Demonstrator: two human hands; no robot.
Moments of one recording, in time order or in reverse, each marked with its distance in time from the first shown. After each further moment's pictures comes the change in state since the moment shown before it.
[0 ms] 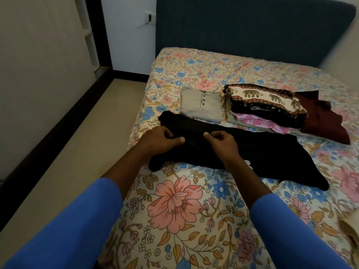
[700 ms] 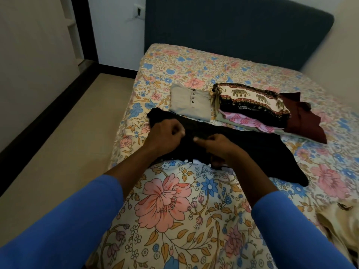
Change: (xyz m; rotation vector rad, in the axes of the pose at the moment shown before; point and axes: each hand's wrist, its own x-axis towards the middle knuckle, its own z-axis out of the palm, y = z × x) left_hand 0.008 0.030 0.038 -0.061 0.176 0.349; right_hand -0.028 -0.036 -0.036 -0.184 -0.315 0.266
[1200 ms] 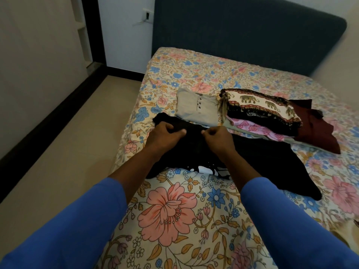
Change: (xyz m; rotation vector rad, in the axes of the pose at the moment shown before) left_hand 0.019 -0.011 -0.004 -0.358 0.056 -0.477; right_hand 0.066 -0.011 0.013 -0.170 0.352 -0.312
